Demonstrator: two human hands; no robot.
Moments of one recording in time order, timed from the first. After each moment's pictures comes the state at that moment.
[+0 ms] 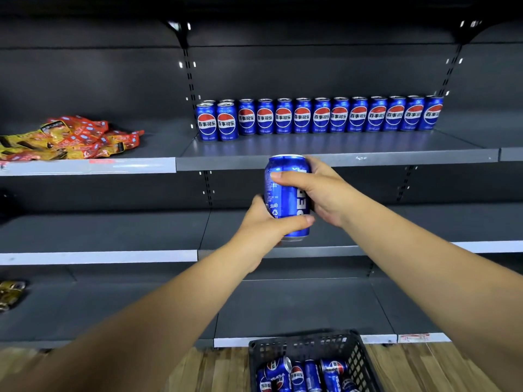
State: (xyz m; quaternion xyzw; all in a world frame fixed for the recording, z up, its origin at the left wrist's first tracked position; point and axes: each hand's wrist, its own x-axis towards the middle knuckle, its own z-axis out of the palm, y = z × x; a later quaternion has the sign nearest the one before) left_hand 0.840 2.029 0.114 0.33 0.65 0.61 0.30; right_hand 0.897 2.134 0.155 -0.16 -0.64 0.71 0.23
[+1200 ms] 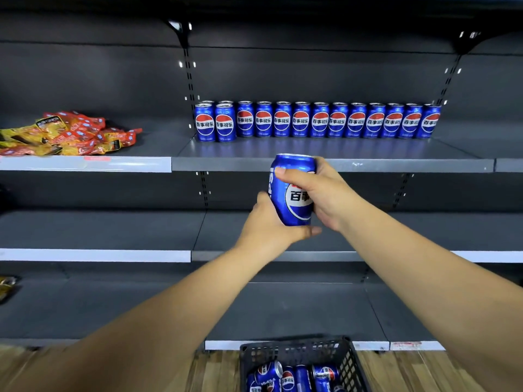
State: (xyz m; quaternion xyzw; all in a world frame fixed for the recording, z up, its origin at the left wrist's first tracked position) left_hand 0.846 2.047 0.116 0.36 0.73 0.55 0.19; right_hand 0.903 2.139 0.160 -0.20 -0.63 0.71 0.26
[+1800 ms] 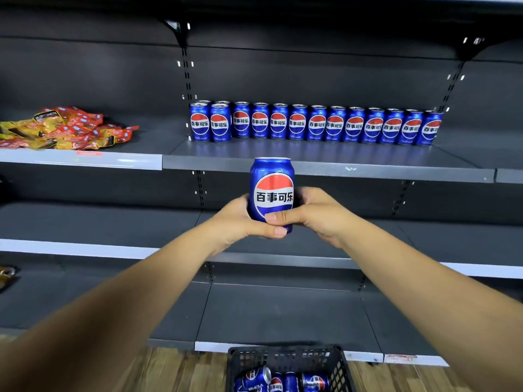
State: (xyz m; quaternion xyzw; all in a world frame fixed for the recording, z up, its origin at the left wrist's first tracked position) left_hand 0.817 2.057 0.112 0.43 0.63 0.56 0.33; right_hand 0.925 2.182 0.134 -0.16 -0.77 0.61 0.11
